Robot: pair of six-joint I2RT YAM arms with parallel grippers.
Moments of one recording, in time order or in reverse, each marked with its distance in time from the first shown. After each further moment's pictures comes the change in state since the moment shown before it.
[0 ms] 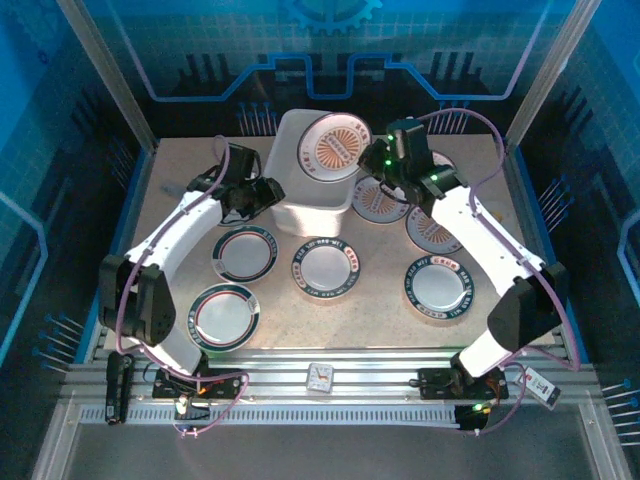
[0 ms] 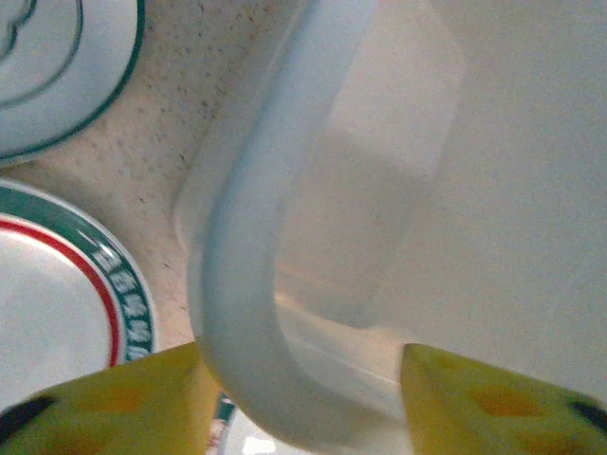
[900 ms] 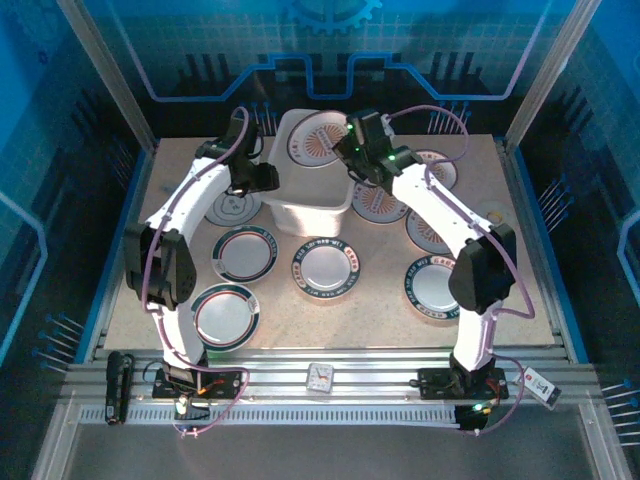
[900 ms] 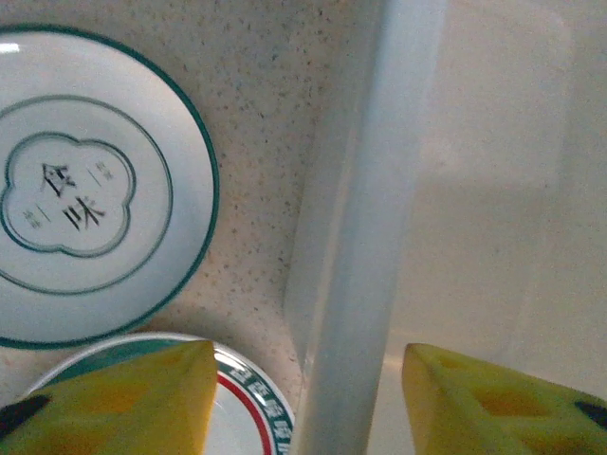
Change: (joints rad) left arm 0.061 0.284 0.384 -0.255 -0.101 0.430; right arm 0.070 0.309 0.284 -0.068 0.173 0.224
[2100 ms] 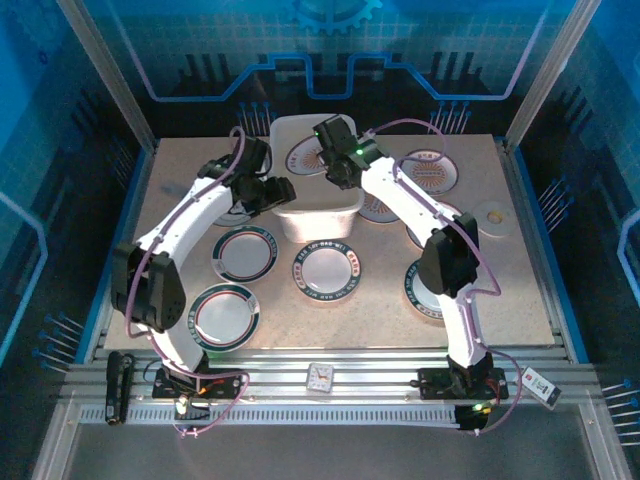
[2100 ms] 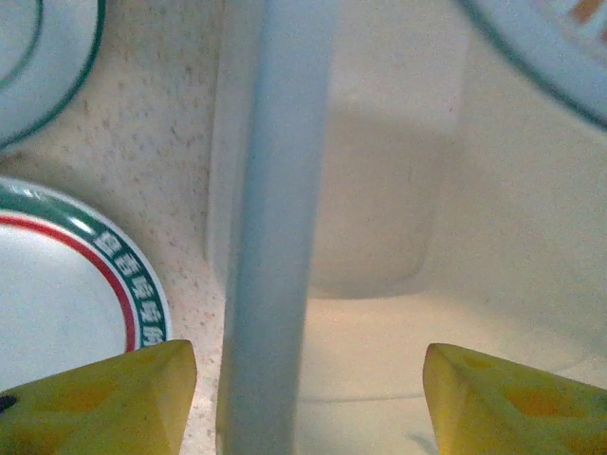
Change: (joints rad) left arm -0.086 -0.173 -0.198 0.069 0.096 -0.285; right arm 0.077 0.243 0.308 -0.297 0.148 0.269
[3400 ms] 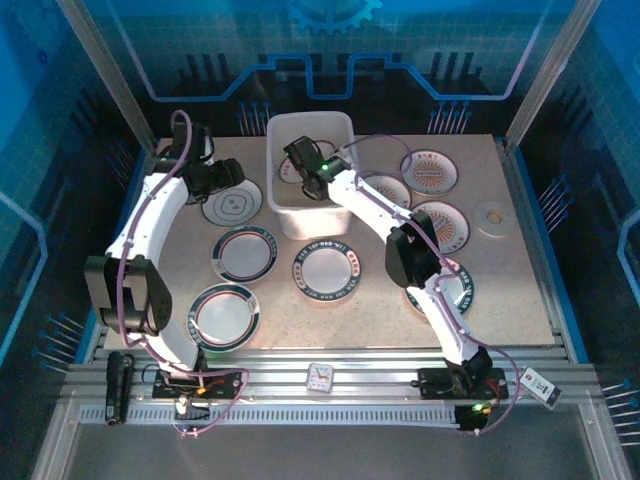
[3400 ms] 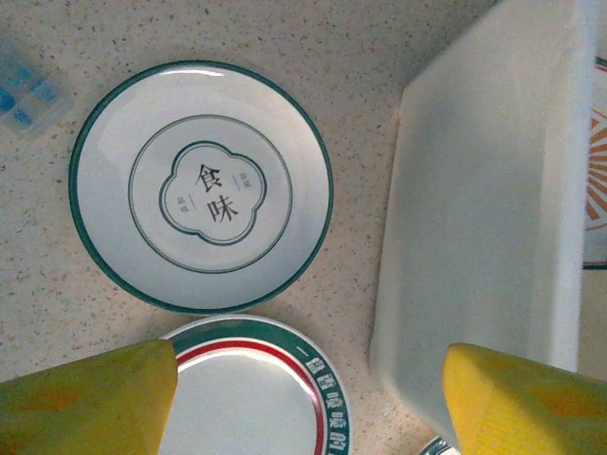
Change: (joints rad) left arm 0.291 -0.062 -0.012 0.021 -0.049 0.223; right arm 0.069 0.309 0.204 0.063 0.188 0.053
